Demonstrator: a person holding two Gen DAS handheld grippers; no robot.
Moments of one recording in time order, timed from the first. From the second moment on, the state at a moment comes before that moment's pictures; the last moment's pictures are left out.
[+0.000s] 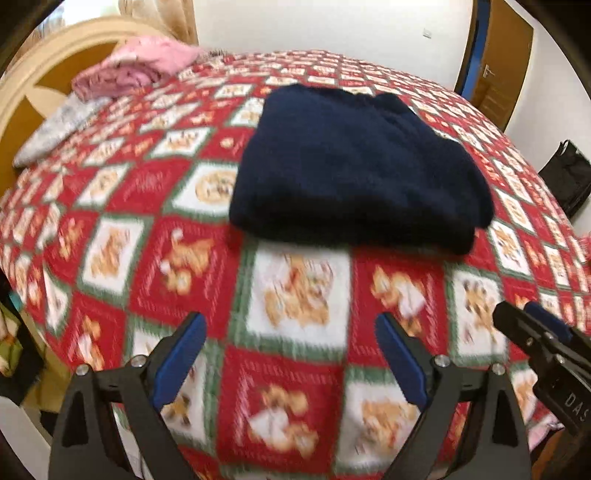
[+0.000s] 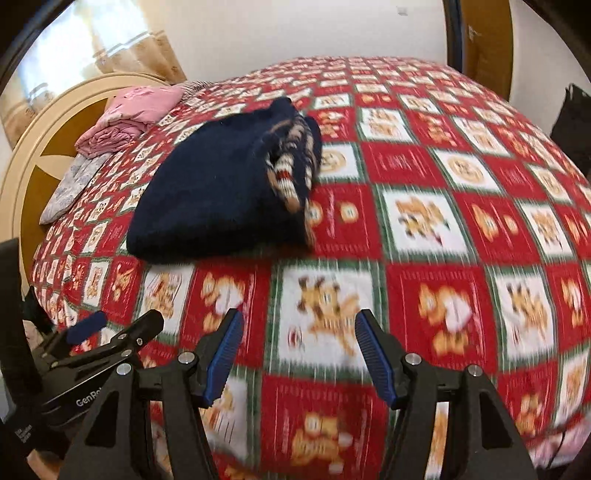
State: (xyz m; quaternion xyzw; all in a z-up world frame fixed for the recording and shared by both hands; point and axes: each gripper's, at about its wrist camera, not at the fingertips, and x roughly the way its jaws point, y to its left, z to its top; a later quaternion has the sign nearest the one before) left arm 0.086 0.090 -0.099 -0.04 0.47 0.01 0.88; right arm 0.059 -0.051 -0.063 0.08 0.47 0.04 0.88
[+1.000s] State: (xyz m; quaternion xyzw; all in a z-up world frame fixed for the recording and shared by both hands) left arm -0.059 0.074 0.049 0.03 0.14 0.04 0.99; right arm -0.111 -0.039 0.088 -0.02 0.10 -0.06 0.99
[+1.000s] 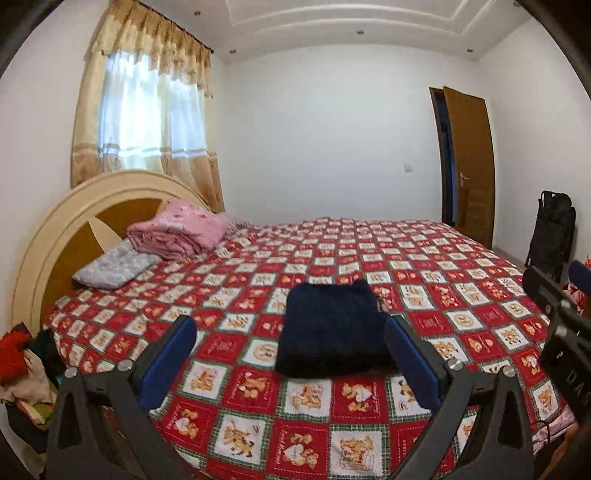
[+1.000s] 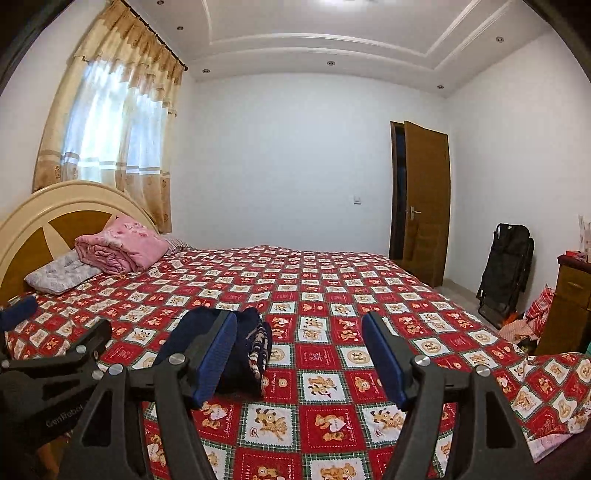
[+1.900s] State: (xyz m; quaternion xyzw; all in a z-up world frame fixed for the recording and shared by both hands) left arm -0.061 0.072 0.044 0.02 0.16 0.05 0.99; right arm -0.099 -0.040 0.075 0.00 0.14 -0.04 0.99
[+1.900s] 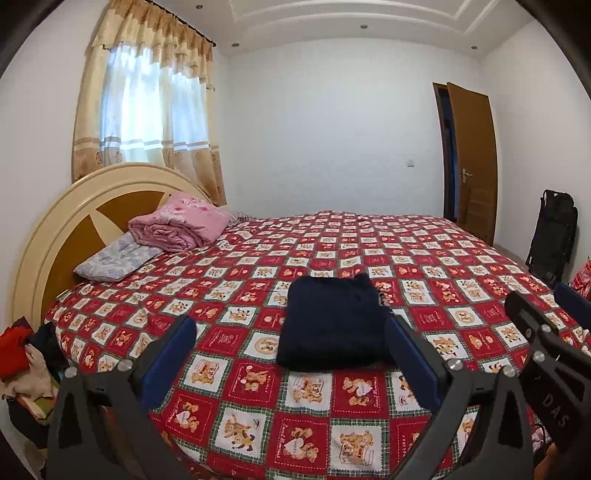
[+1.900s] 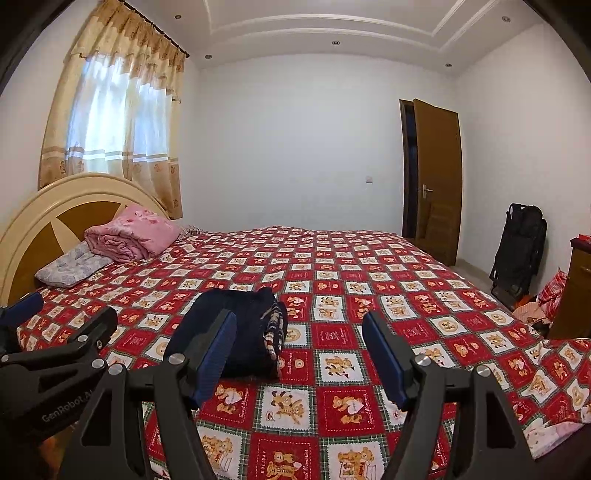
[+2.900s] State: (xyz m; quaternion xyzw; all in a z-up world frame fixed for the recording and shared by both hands) left arm -0.059 0.073 0.037 0.02 0.17 0.04 0.98; right arm -0.101 -0.037 0.073 0.00 0.14 -0.03 0.99
